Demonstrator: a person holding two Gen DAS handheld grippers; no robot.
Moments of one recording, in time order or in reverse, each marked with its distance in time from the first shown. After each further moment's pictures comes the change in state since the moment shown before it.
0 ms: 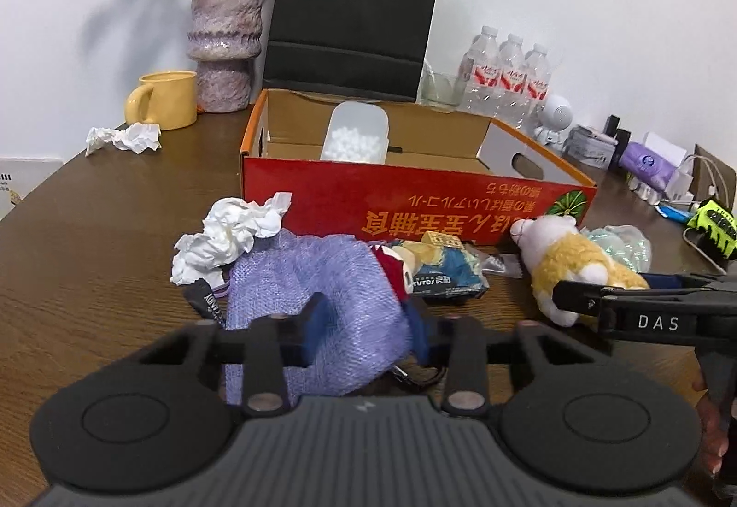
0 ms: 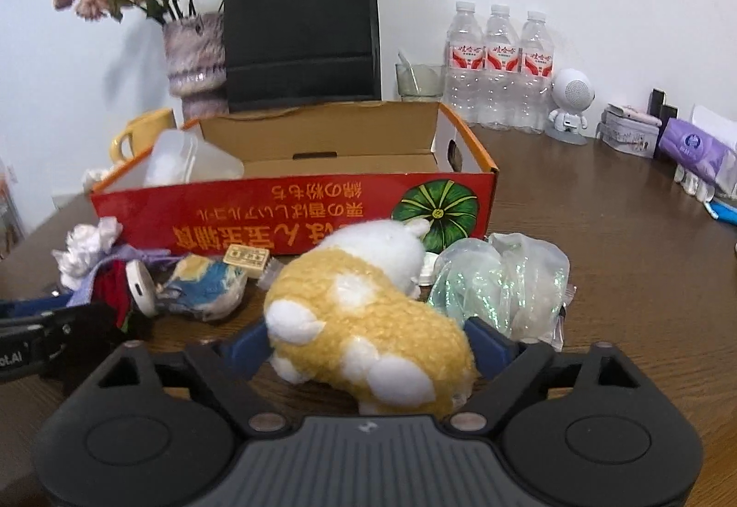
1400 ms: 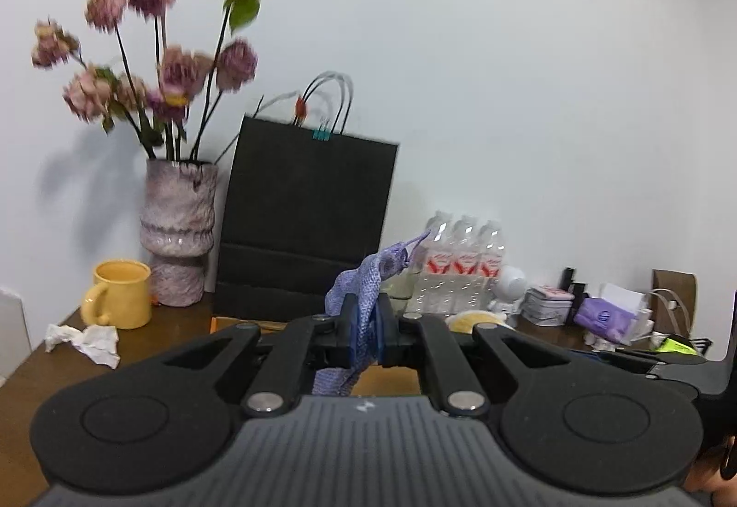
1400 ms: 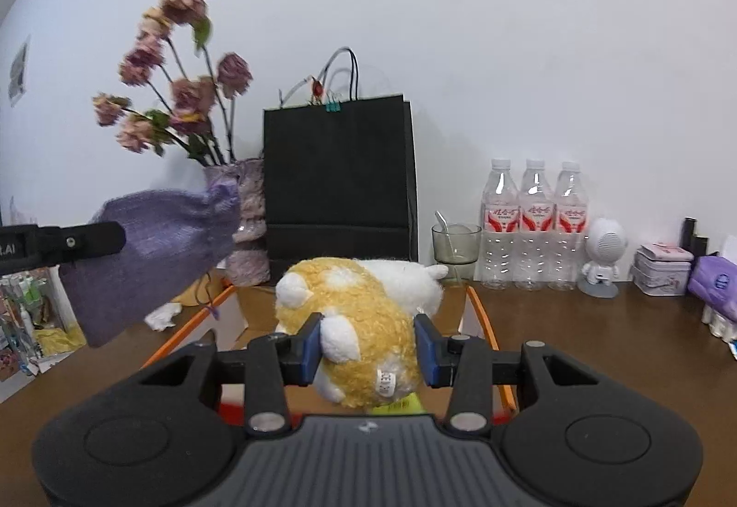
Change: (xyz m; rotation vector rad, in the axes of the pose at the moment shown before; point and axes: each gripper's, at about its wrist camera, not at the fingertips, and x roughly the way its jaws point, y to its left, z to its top) left arm -0.011 -0.012 0.134 0.005 -0.349 -0.115; right arm -0.020 -0.007 0.103 -0.042 -0.300 0.102
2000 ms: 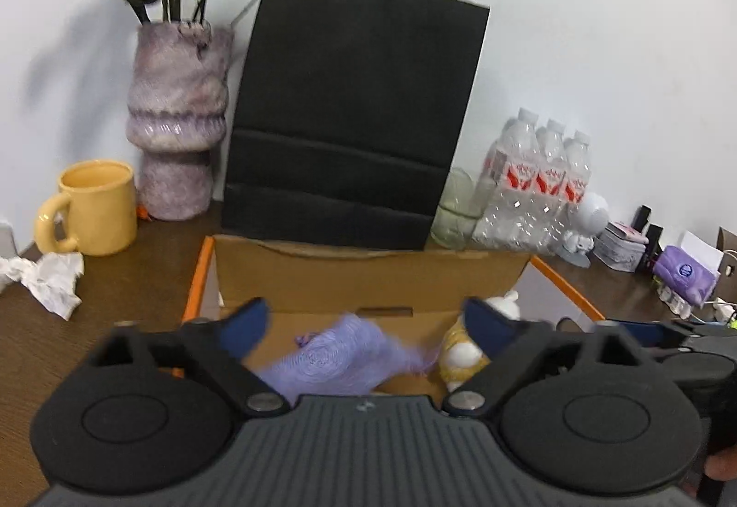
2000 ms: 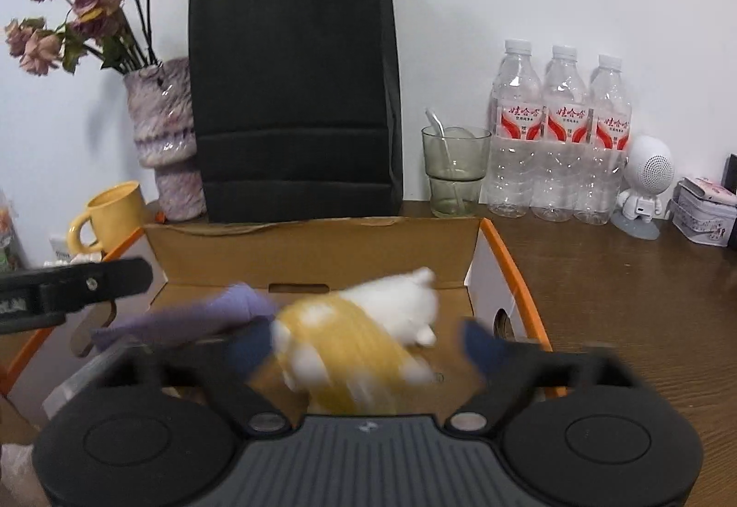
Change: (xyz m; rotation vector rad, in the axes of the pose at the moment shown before) left arm 0.136 0.047 -0.039 -0.043 0.224 0.086; right arm 0.153 -0.019 -0.012 0.014 0.241 -0.039
